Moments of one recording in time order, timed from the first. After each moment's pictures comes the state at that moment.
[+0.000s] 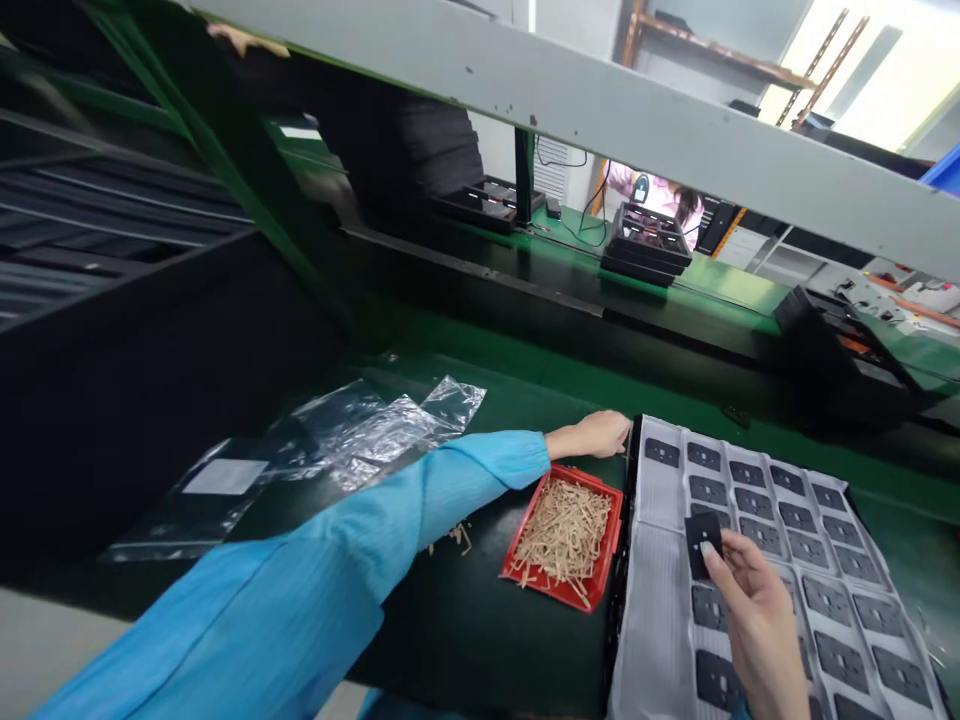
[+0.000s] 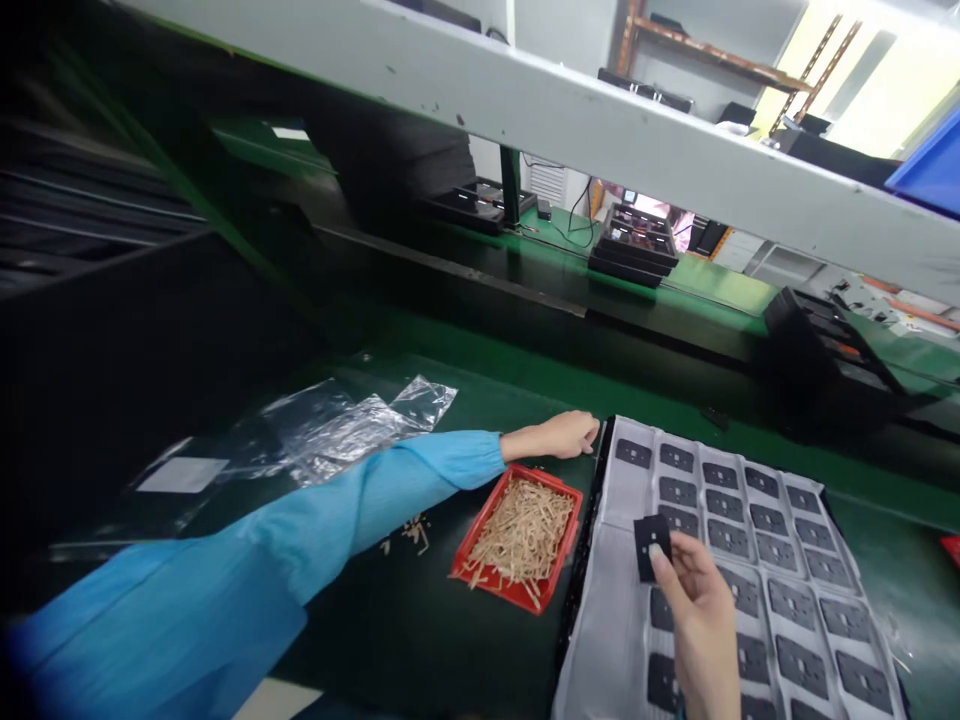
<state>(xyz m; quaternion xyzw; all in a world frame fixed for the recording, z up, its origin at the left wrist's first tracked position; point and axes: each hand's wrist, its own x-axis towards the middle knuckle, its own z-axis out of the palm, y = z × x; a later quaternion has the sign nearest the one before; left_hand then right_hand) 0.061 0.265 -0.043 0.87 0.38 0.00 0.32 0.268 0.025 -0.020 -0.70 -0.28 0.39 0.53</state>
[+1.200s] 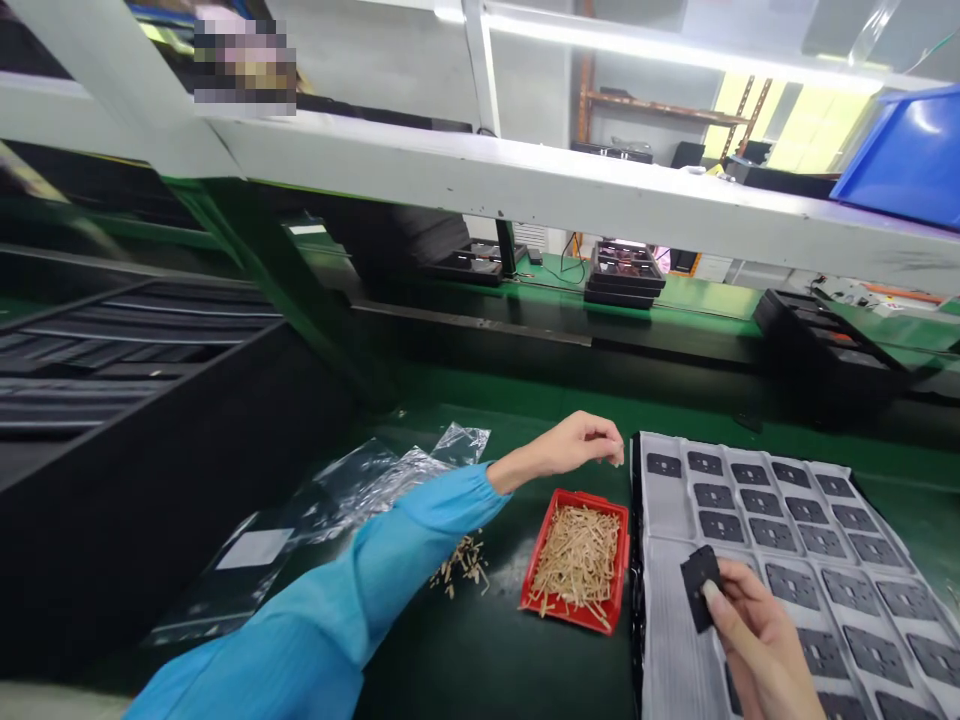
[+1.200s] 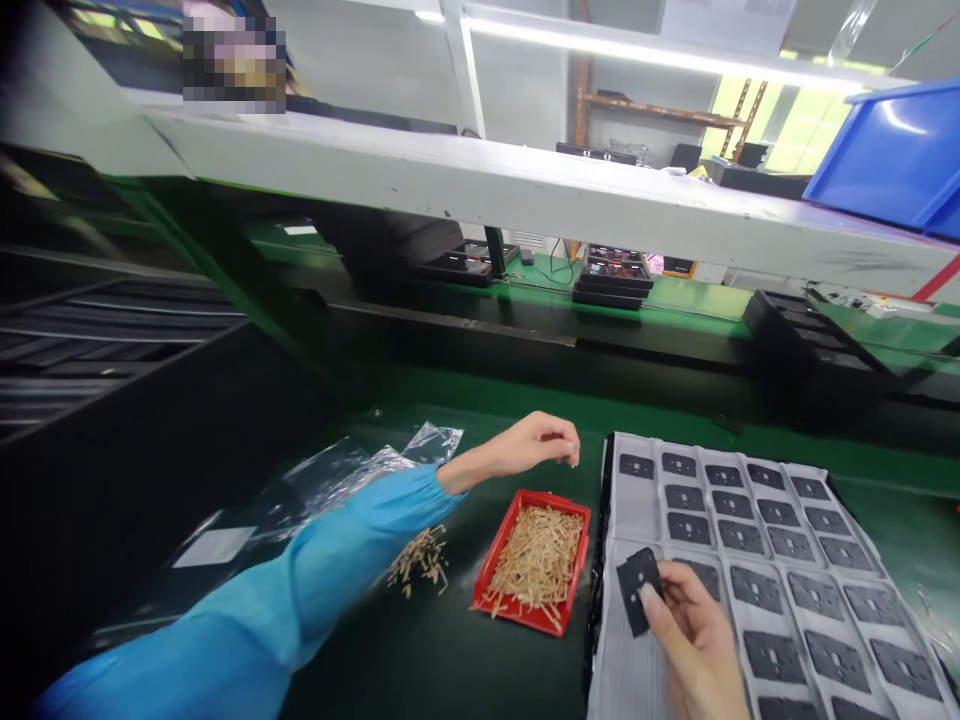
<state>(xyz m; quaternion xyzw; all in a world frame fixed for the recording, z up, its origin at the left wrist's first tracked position) 0.000 0.233 0.031 0.74 0.21 0.25 0.59 0.233 -0.011 -0.002 -0.58 -0.25 0.50 0.59</state>
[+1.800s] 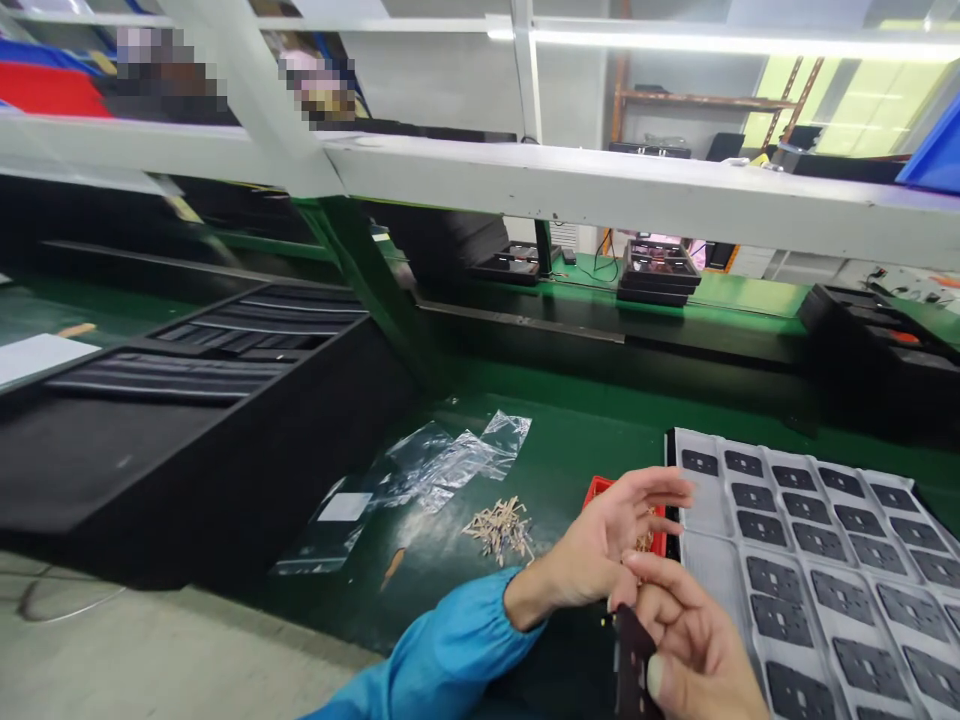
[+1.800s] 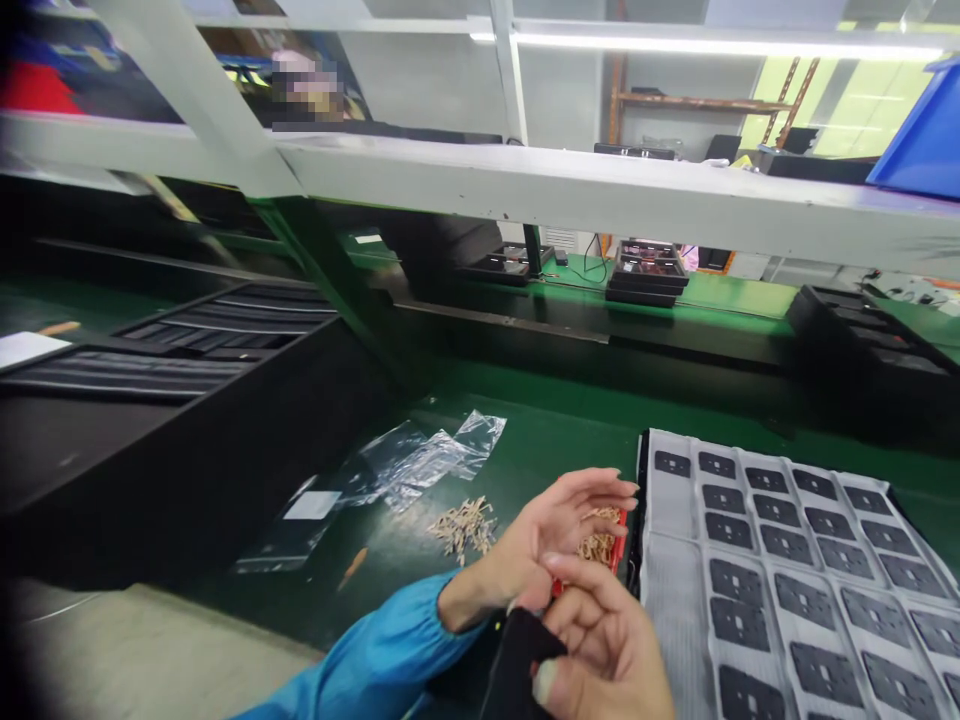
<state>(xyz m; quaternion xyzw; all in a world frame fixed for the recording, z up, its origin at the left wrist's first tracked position) -0.006 0.094 0.033 0.46 0.05 0.43 0.77 0.117 -0.008 0.048 -0.32 -0.25 0.75 0.53</state>
